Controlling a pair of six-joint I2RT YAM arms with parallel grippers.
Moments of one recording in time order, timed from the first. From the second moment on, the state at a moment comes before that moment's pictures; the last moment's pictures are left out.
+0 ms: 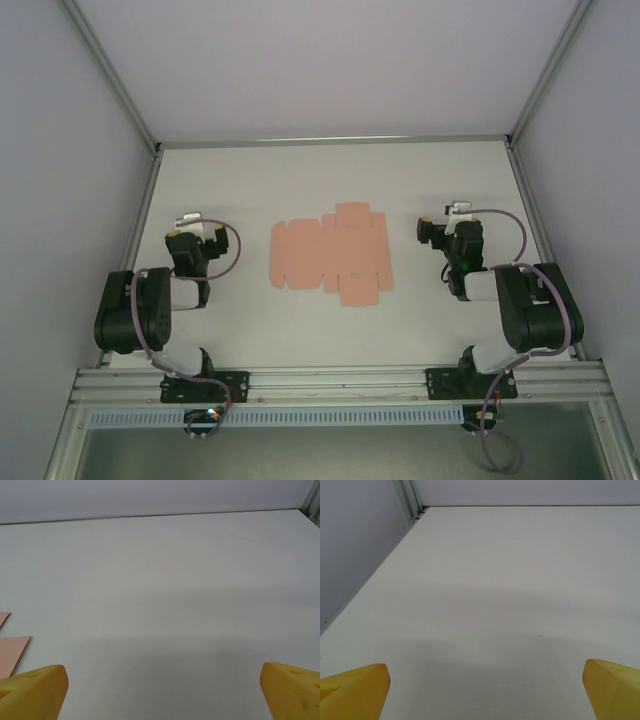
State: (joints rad) left arm 0.00 1.56 0.35 0.88 -0.12 -0.02; right arm 0.01 1.54 0.39 0.81 0.09 0.05
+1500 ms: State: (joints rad) left arm -0.21 1.68 0.82 -0.05 0.51 -0.57; right arm 0.21 1.88 1.11 -0.37 -0.34 0.56
